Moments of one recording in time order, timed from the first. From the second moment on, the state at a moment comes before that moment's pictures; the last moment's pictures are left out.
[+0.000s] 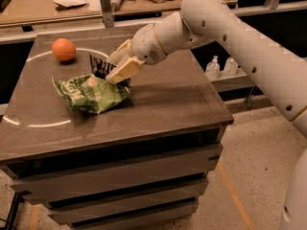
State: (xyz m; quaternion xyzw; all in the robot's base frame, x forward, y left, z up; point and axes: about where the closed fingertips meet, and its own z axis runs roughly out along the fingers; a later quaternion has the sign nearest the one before) arm 0.614 0.104 0.910 -0.67 0.55 0.30 0.40
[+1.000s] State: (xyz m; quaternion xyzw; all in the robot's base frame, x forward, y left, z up) arm 0.607 0.113 0.903 -0.68 0.55 0.29 0.38
